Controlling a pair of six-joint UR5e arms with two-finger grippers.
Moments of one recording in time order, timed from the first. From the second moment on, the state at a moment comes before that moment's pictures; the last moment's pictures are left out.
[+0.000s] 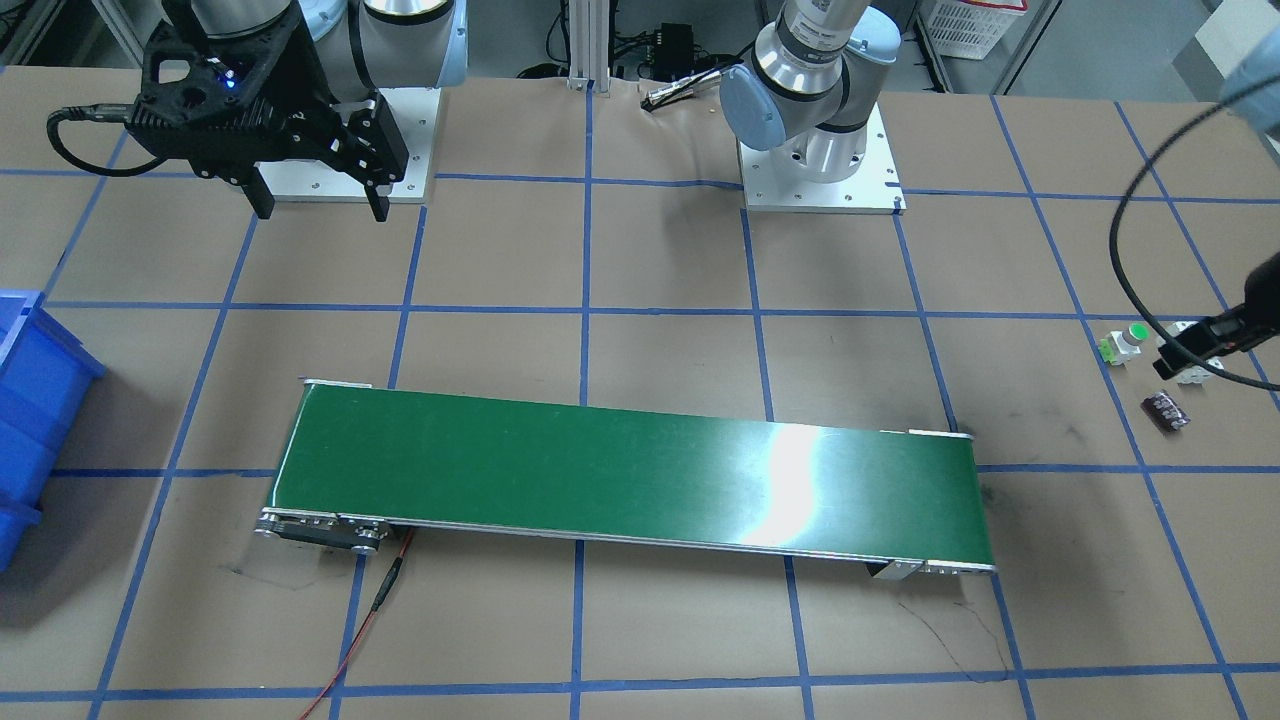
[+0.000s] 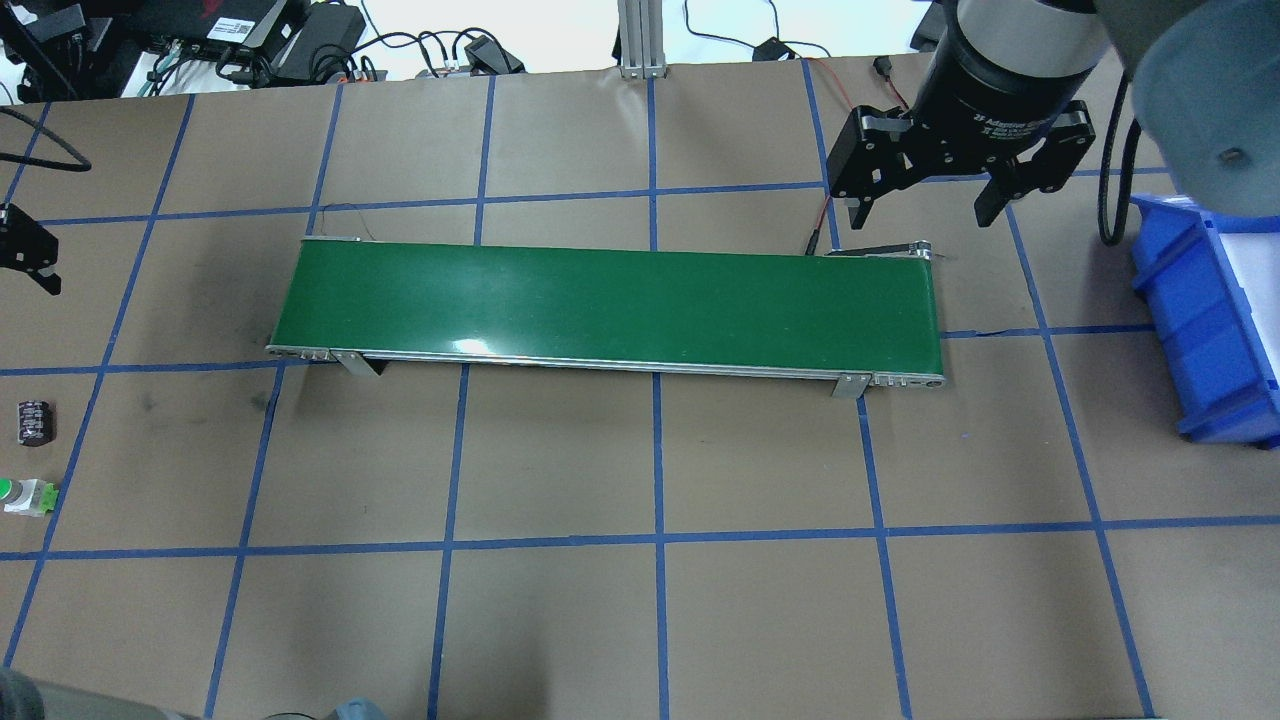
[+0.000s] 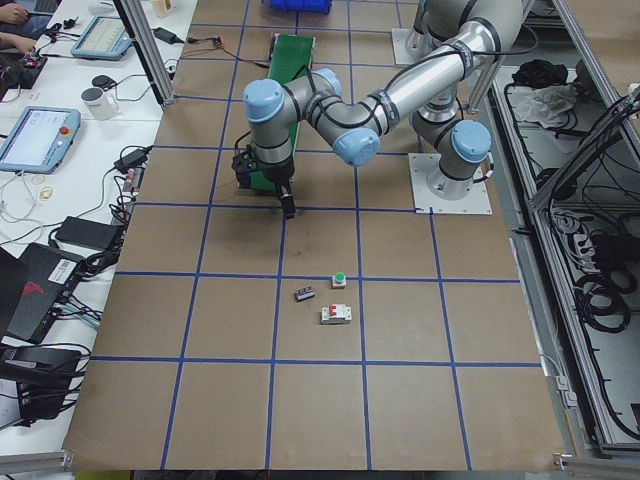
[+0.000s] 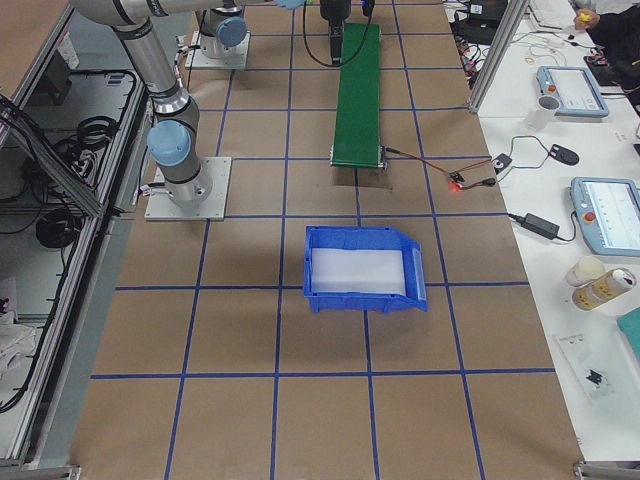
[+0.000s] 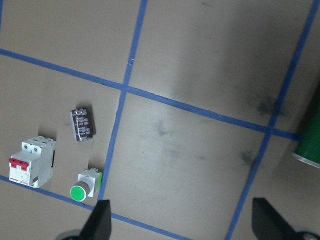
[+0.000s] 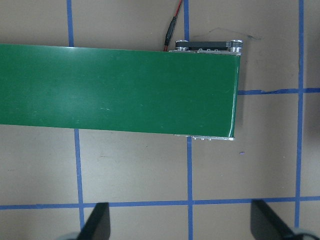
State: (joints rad) left arm -0.95 -1.79 -1.58 -1.33 1.71 0.31; right arm 1.64 -1.62 1.54 -1.55 -1.56 0.10
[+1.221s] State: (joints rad) left arm -0.73 -2.11 -1.61 -0.99 1.63 0.43; right arm 1.57 -1.62 1.54 -1.55 -1.56 0.08
